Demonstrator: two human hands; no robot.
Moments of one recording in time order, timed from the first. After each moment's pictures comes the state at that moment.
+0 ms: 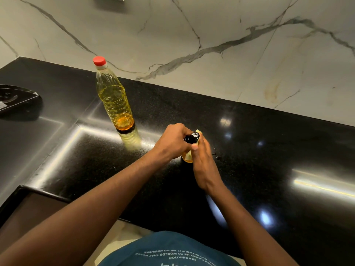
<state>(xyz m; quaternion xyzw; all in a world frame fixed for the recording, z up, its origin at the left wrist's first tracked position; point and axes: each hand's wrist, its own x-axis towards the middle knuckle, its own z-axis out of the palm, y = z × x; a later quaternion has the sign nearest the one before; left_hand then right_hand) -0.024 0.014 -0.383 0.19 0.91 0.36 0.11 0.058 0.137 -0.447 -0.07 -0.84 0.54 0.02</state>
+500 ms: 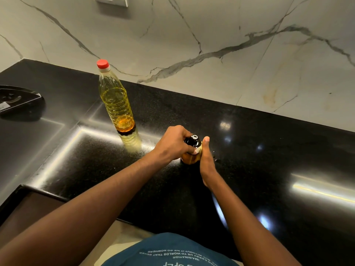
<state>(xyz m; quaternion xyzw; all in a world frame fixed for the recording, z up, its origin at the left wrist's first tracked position) -0.023 0.015 -0.381 0.17 0.90 0.38 0.14 0.029 0.141 -0.461 -0.21 -0.66 0.72 -0.05</state>
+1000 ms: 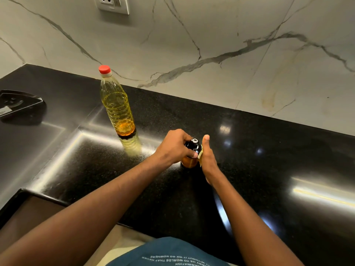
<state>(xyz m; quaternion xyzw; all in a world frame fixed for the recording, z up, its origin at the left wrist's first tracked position) -0.025 0.017 -0.385 0.17 0.90 0.39 0.14 0.017 0.152 -0.447 -0.20 -0.71 0.67 -0.07</state>
